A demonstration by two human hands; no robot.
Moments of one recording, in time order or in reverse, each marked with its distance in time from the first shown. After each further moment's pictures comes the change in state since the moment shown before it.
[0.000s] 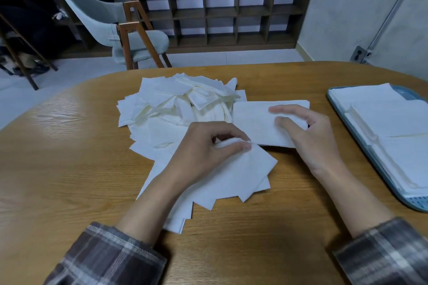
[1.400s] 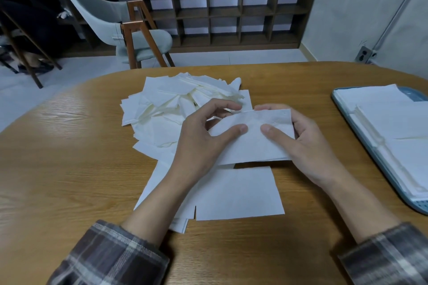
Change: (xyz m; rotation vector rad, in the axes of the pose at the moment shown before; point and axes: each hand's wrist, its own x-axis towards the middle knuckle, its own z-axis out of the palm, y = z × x) left_hand 0.006 0.003 0.003 -0.231 0.281 -0.041; right_hand -0.014 -0.022 0.010 0.245 -0.308 0.038
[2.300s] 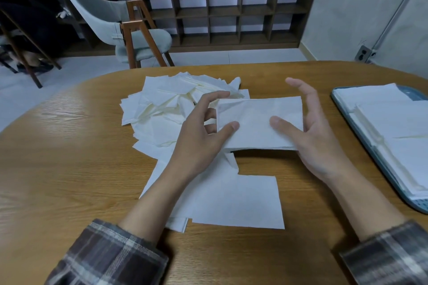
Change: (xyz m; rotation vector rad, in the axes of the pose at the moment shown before) left_hand -0.001 0.006 -0.004 0.004 -0.040 -0.107; right_hand 0.007 0.006 -0.012 0.060 0.090 -0.046
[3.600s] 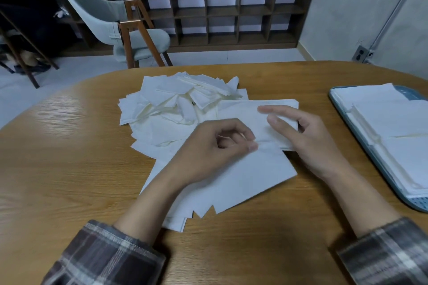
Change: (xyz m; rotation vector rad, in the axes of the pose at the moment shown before) left_hand -0.003 -0.005 -0.002 0.032 -0.365 0.018; right_hand 0.001 0.003 -0.006 -0.280 -0.055 -0.022
